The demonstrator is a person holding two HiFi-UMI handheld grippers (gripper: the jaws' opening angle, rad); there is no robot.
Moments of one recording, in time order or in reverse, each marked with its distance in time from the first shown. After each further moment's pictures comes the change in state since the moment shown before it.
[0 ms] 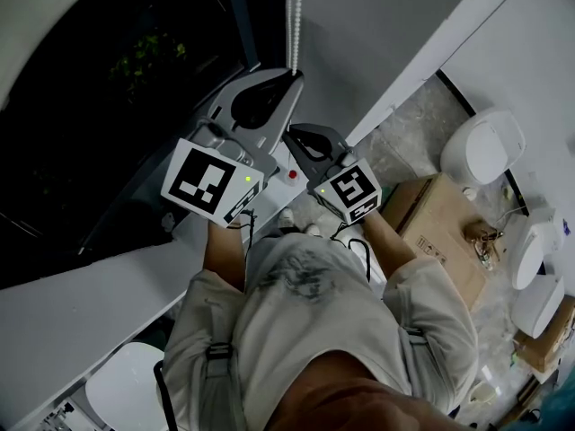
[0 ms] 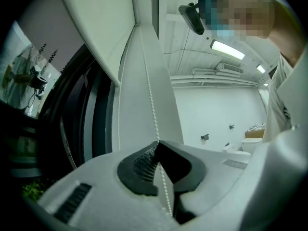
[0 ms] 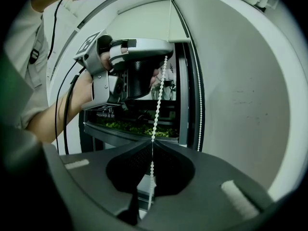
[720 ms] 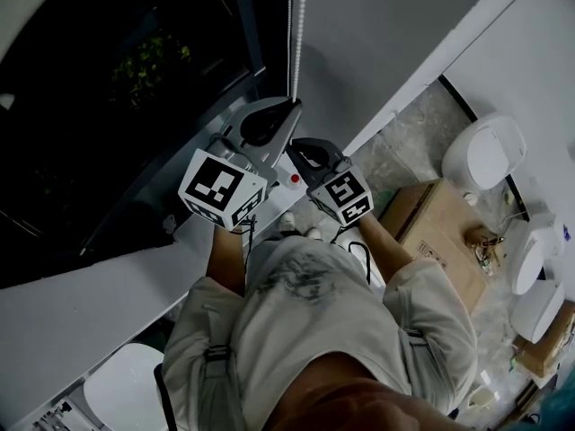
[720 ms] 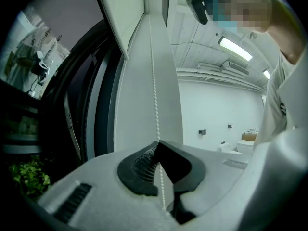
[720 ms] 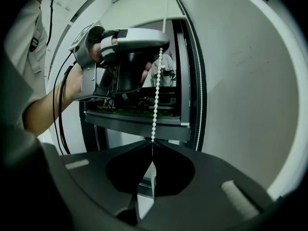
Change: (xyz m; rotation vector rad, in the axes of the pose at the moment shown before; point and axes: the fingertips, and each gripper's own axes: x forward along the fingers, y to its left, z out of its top) left arm -0.009 0.000 -0.062 -0.105 0.104 -0.005; right arm 0.011 0.003 -0.061 0.034 0.131 0.012
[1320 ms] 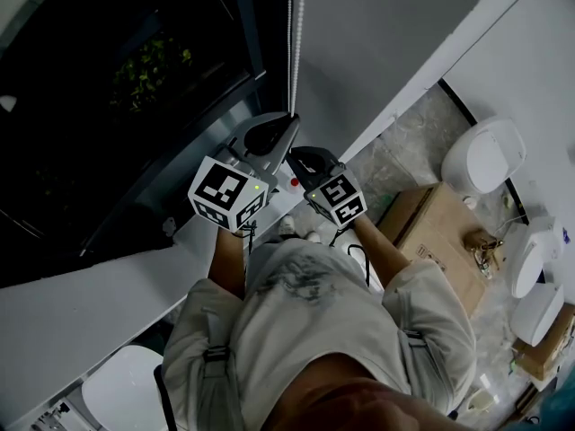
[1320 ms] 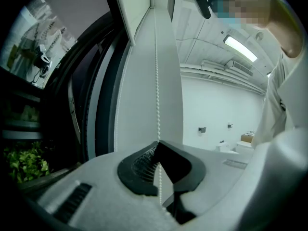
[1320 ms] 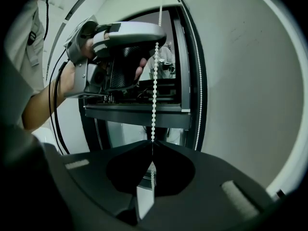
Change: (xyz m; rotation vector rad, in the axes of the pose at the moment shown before) left arm -0.001 0.001 -0.038 -0.052 0.057 0.006; right arm 0.010 0.001 -0.039 0.035 0.088 0.012
